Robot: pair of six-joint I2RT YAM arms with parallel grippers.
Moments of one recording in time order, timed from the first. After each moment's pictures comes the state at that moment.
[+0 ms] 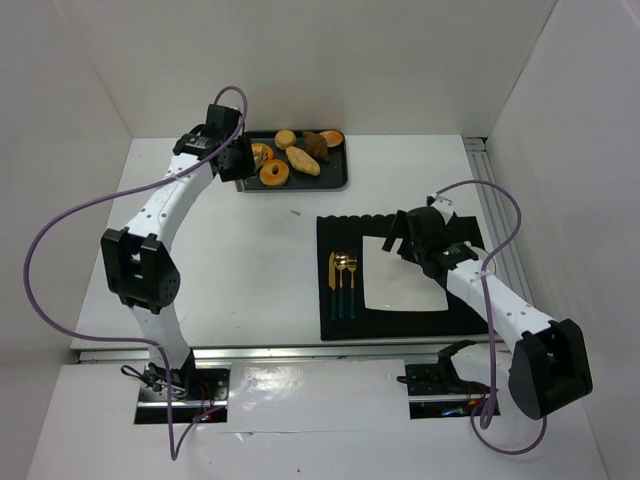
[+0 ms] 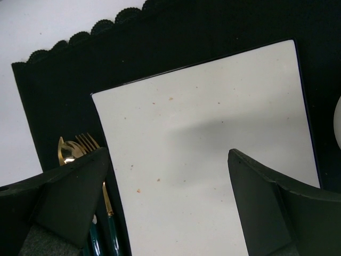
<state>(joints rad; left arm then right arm) -0.23 1.82 1.80 -0.80 -0.07 -0.40 0.35 1.14 0.71 -0.33 0.29 0.62</state>
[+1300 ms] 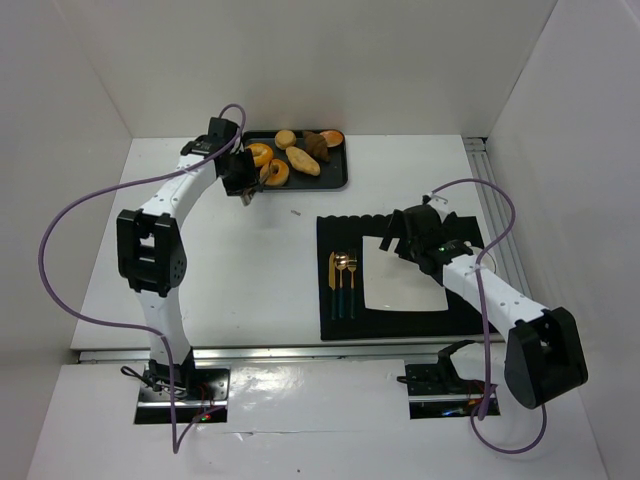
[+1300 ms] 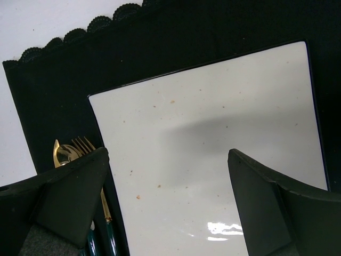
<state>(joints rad) -0.16 1.99 1.77 -0.75 0.12 -0.45 0.35 1.20 0.72 -0.30 0.29 0.61</state>
